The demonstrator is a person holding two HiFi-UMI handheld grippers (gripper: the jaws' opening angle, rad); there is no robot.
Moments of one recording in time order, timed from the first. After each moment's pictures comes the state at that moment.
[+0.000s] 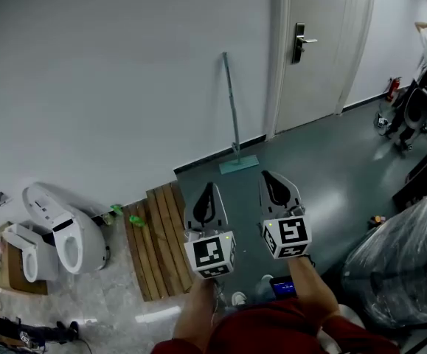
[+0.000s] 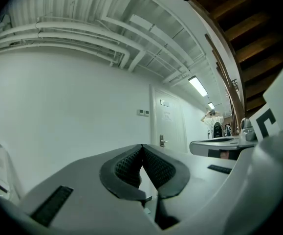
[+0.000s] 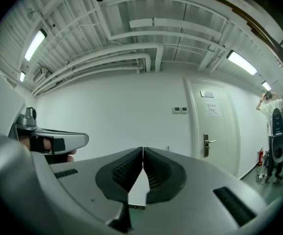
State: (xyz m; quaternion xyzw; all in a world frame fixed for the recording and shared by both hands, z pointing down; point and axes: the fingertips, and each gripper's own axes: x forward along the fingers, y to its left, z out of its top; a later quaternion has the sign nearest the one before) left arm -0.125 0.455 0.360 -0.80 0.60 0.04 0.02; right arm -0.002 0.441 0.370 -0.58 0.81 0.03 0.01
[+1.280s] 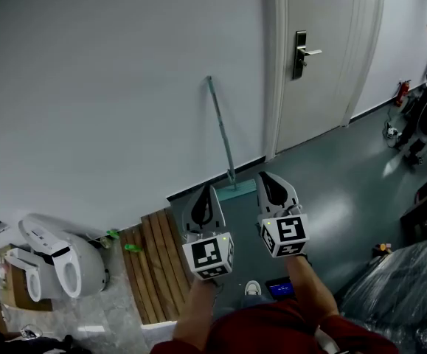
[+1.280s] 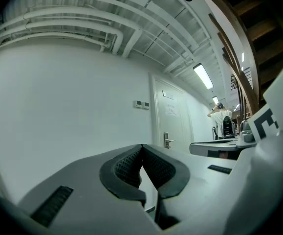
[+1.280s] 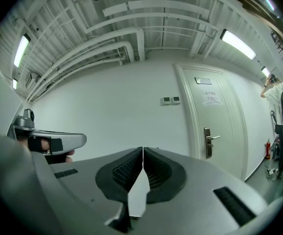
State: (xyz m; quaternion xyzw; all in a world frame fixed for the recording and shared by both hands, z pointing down) left arm 0.004 0.194 0.368 -0.79 0.61 0.02 0.03; right arm 0.129 0.174 0.386 -0.58 0.81 0.00 0.03
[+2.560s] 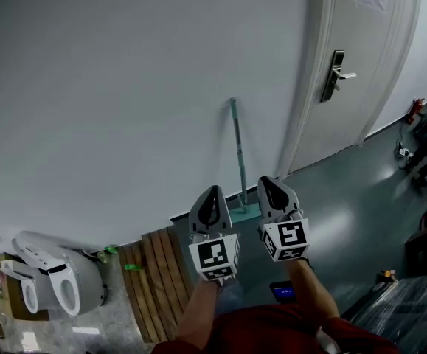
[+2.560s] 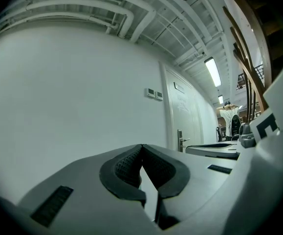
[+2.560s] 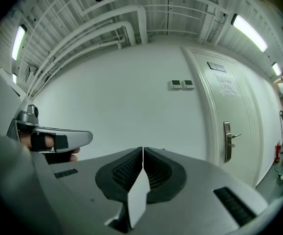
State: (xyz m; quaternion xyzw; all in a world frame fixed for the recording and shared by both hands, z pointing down) left arm -0.058 -0.052 0.390 -0.79 0.61 0.02 0.01; right arm 0.053 -0.069 0.409 -0.56 0.83 0.00 0.01
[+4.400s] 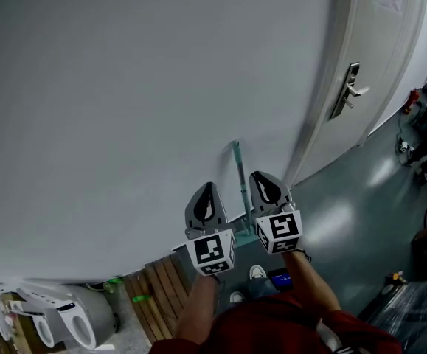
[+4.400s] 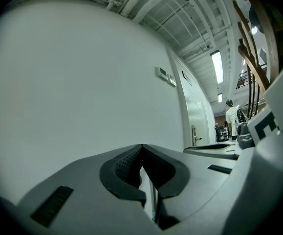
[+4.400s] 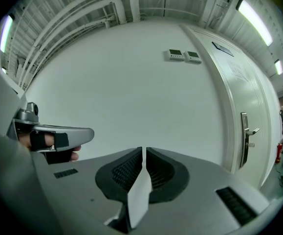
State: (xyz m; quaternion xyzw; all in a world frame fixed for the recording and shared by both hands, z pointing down) left arm -0.072 -0.319 0.395 -0.81 0.59 0.02 0.01; right arm 0.033 -0.332 0.420 -0.58 0.81 -0.01 -0.01
